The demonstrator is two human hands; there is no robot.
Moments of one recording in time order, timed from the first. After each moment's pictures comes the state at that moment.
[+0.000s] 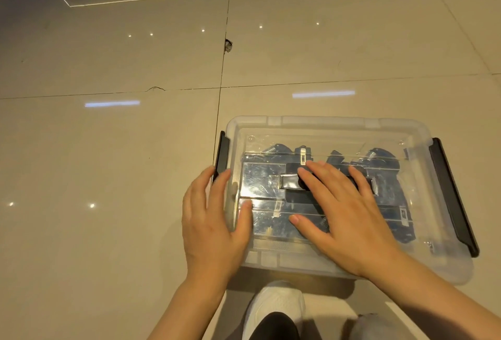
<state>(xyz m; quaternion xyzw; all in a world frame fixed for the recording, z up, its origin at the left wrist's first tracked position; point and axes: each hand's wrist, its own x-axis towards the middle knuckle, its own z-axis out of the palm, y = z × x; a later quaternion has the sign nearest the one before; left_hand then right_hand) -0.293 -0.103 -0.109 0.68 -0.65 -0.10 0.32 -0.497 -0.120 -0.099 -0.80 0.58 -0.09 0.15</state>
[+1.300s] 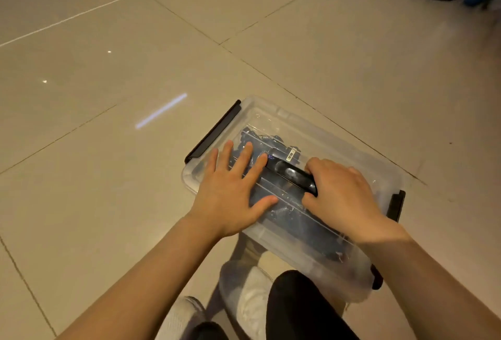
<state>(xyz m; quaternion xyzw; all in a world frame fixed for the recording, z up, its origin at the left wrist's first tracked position) -0.538 -0.097 -0.098 0.16 -0.99 -0.06 -0.02 -0.664 0.055 -0.054 -0.44 0.90 -0.03 0.09</state>
